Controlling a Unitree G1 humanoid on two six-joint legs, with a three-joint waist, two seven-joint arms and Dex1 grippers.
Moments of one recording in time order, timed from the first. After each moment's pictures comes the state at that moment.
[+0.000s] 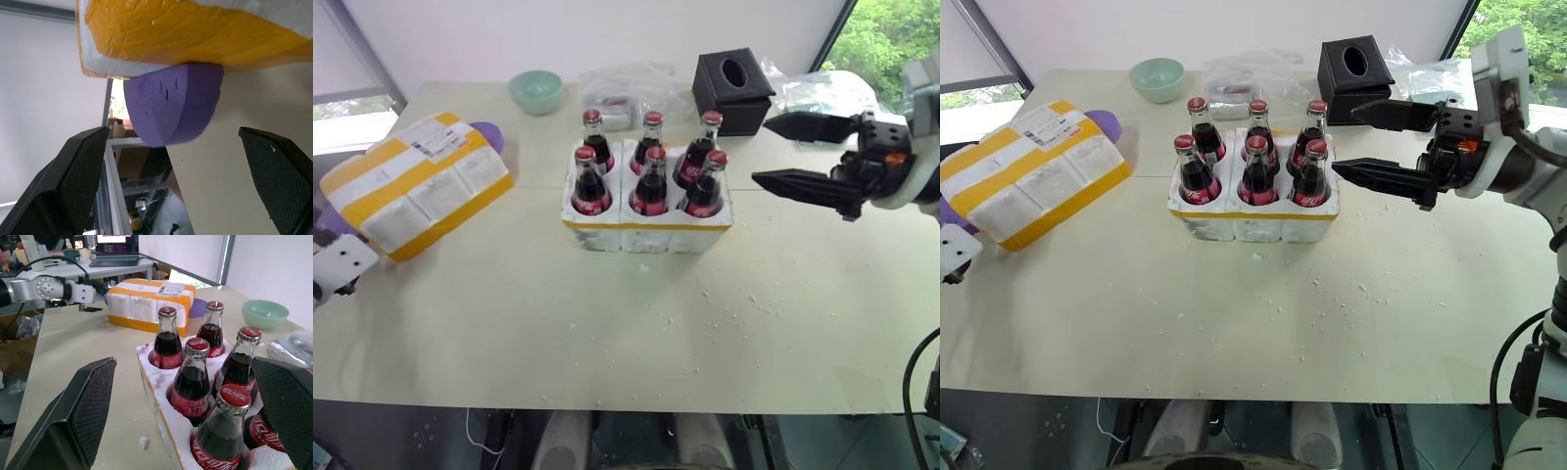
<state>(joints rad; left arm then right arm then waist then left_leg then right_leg) -0.15 1.06 0.21 0.57 0.34 -0.13 -0.22 -0.68 -0.95 -0.32 -0.22 0.85 0.82 1.09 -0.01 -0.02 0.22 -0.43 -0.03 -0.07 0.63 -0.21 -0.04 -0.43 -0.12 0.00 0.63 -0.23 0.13</state>
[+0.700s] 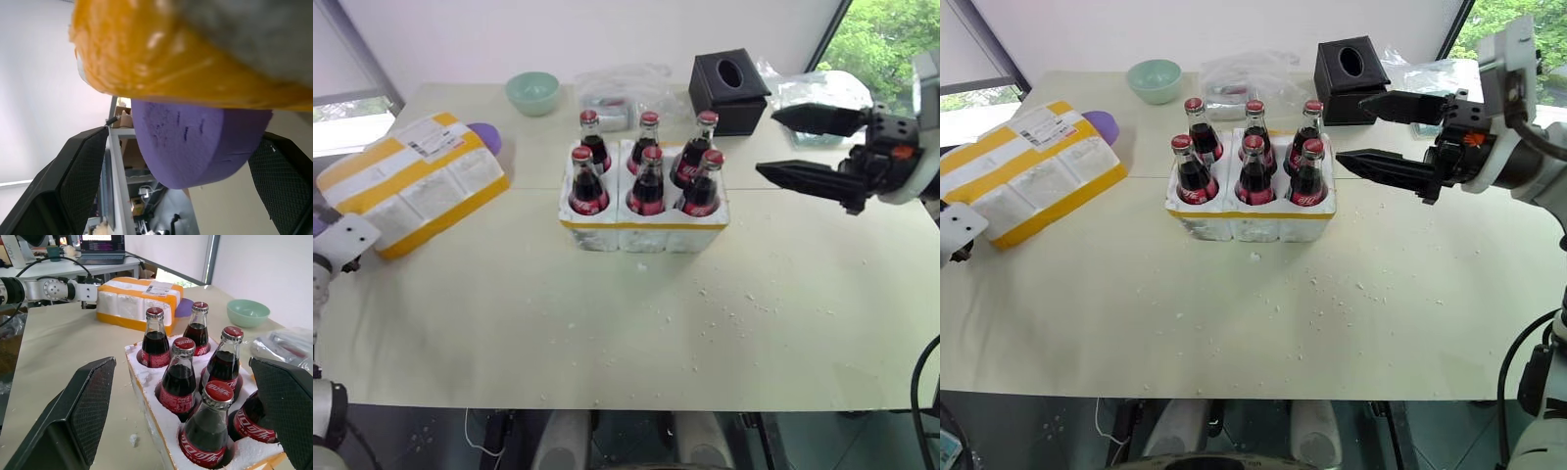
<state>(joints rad) -0.60 1.03 -0.03 1.14 0.41 -0.27 -0.09 -0.67 -0.99 -0.33 -0.23 0.87 0.83 1.03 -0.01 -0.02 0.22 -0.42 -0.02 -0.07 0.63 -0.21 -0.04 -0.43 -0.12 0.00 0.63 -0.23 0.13</state>
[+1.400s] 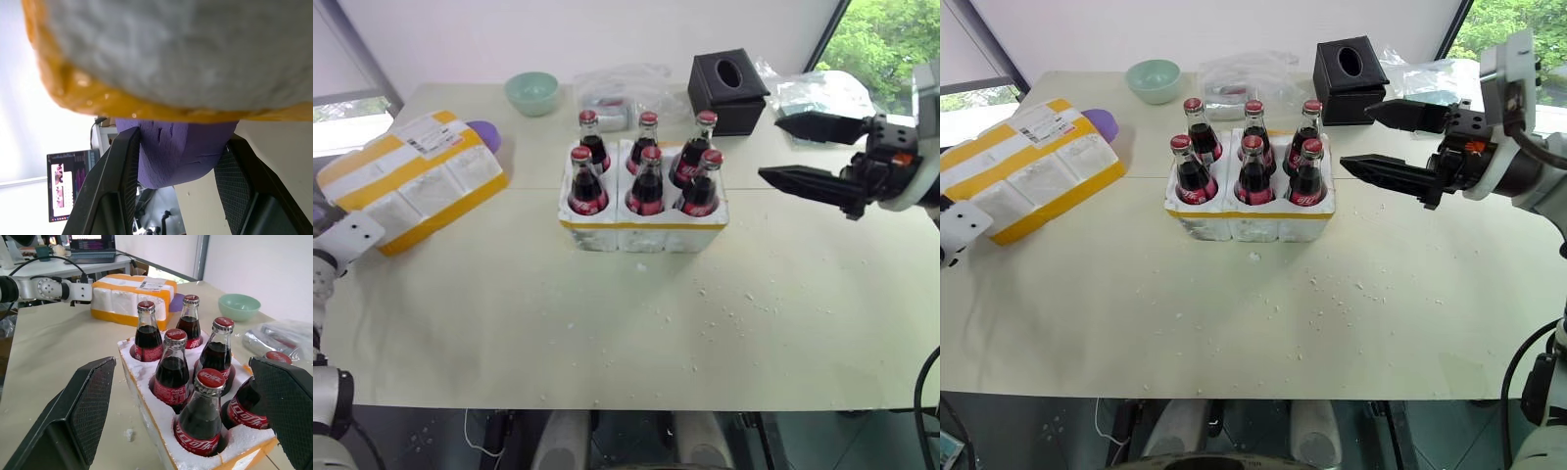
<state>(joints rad) -0.65 1.04 -0.07 1.20 0.40 -0.27 -0.13 -0.61 -0.99 -0.34 -0.23 0.88 0.81 1.02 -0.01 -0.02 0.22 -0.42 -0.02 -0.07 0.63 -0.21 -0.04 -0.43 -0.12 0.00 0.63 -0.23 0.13</state>
